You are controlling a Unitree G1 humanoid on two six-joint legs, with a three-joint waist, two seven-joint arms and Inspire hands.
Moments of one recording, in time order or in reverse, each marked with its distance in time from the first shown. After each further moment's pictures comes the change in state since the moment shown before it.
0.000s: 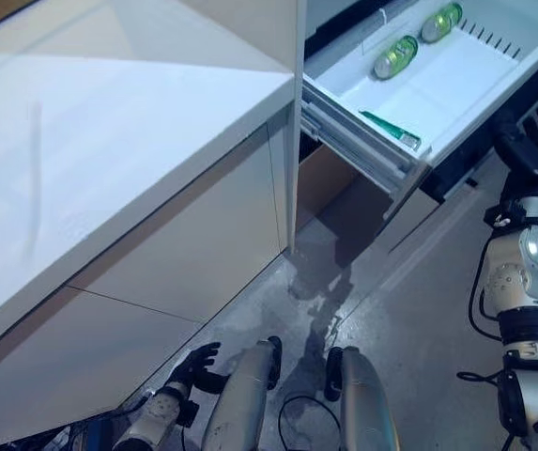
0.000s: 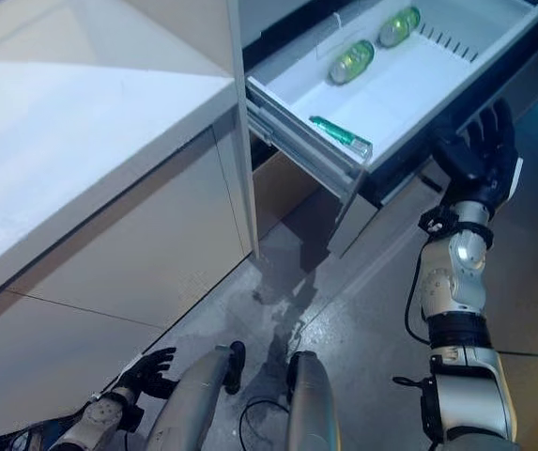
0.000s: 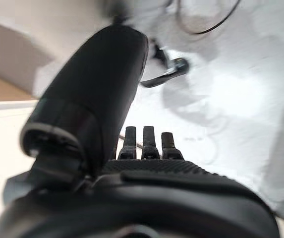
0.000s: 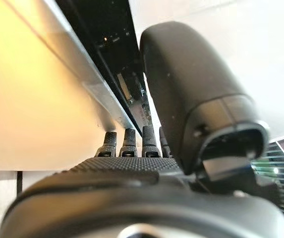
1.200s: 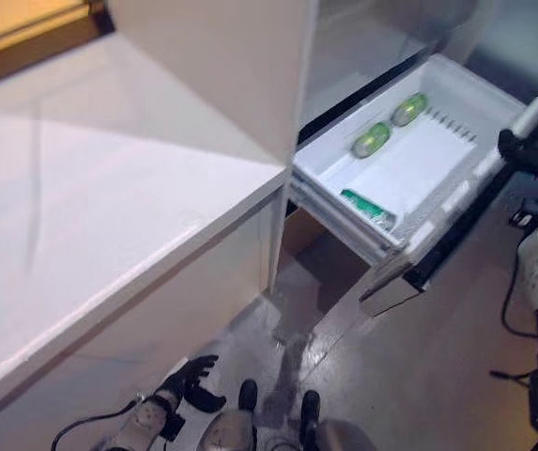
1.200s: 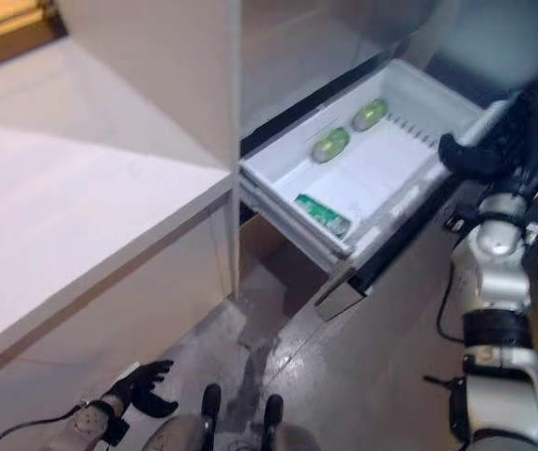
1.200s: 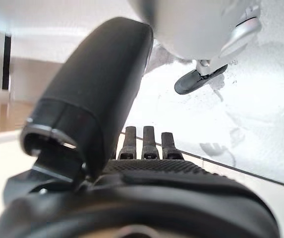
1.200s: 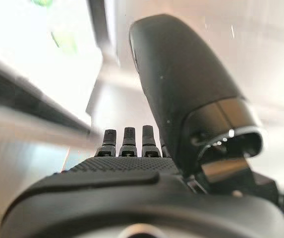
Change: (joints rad) left arm 0.051 0.058 0.004 0.009 0.164 -0.035 -0.095; right arm 0.183 -0.058 -0.057 -0.096 -0.342 0.153 -0.201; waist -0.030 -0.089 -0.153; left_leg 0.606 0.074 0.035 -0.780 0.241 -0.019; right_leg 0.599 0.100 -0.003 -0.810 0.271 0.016
